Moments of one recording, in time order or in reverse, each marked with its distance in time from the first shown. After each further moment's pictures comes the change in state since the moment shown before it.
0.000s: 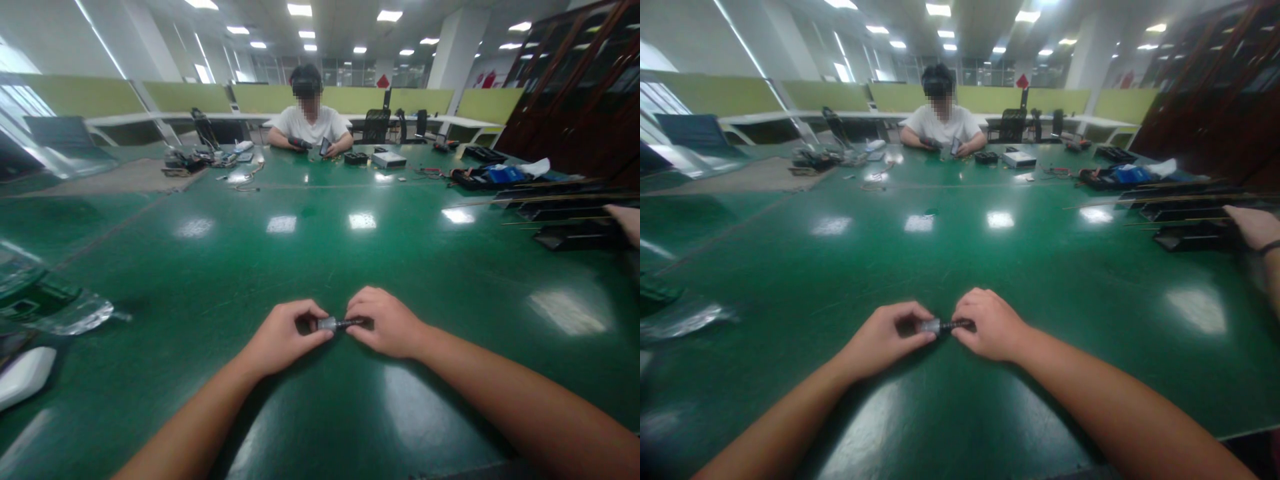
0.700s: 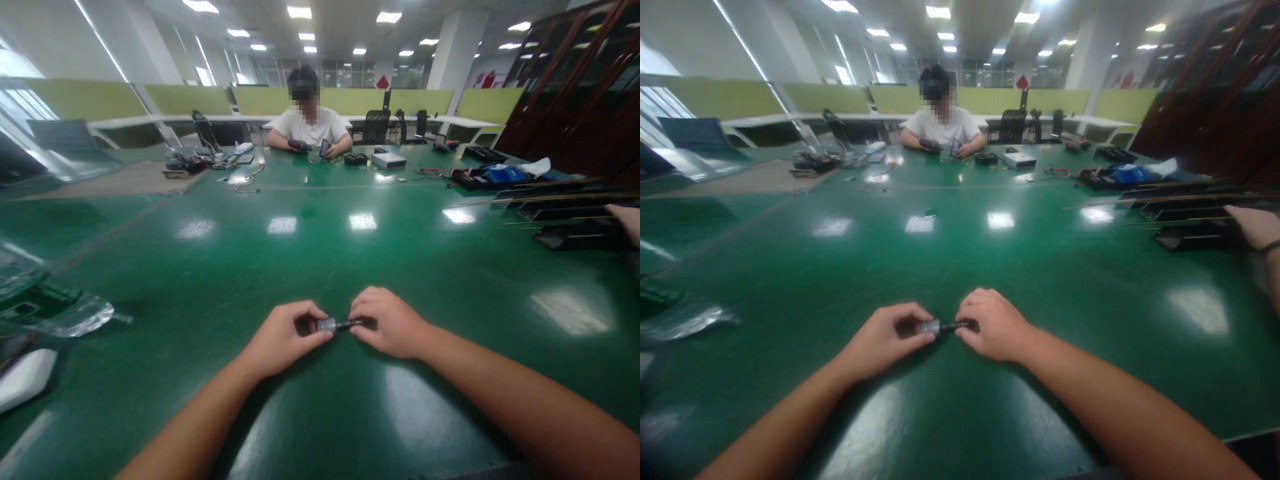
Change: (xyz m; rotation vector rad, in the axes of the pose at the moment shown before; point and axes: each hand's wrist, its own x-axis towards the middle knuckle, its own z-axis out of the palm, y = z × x) left_hand 0.000 -0.004 -0.001 -0.008 -0.009 -0.017; right_hand -0.002 0.002 -0.002 -0.029 -0.010 0.021
